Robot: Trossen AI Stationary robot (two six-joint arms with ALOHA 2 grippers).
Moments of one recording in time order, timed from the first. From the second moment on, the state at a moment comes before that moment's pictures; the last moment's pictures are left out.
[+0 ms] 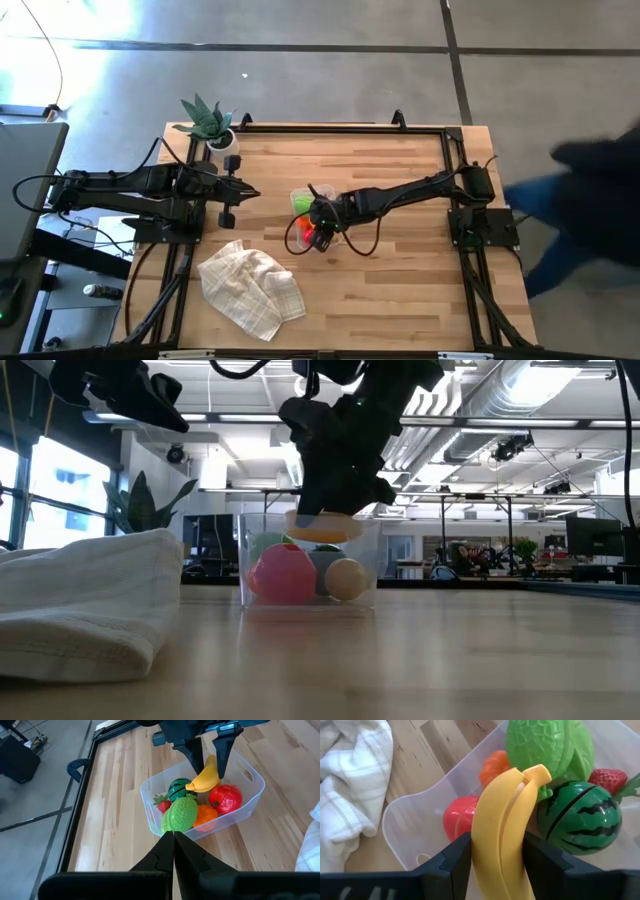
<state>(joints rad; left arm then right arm) 0.16 0.70 0.68 -0.55 -0.12 0.37 0.09 1.95 1.46 -0.56 0.10 0.62</state>
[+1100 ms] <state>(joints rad) 0.16 0.70 0.68 -0.55 -0.12 0.37 0.09 1.99 1.46 -0.54 0.10 0.60</state>
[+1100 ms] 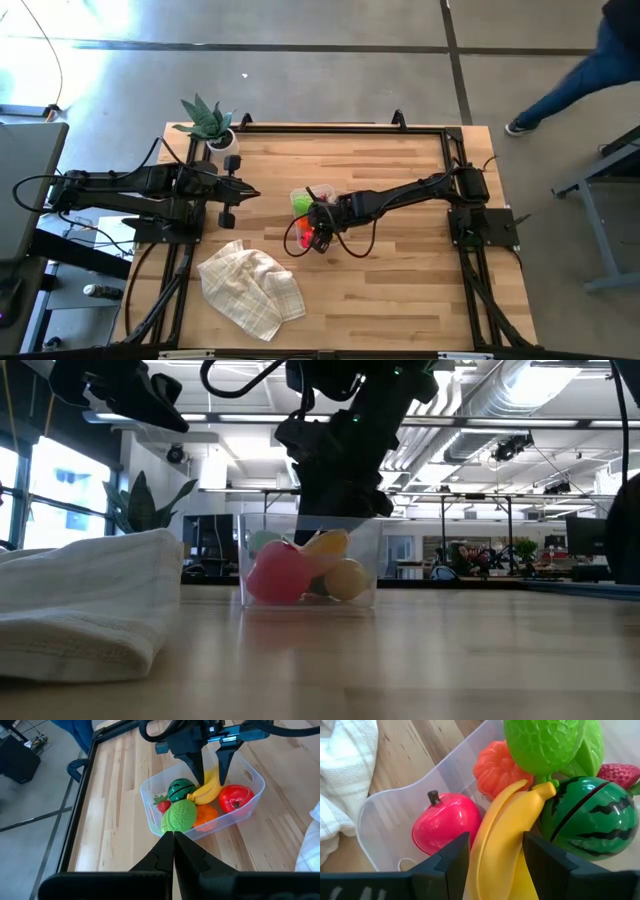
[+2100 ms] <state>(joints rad) 0.16 0.70 0.68 -0.55 -0.12 0.37 0.08 1.78 1.46 -0.66 0.09 0.54</state>
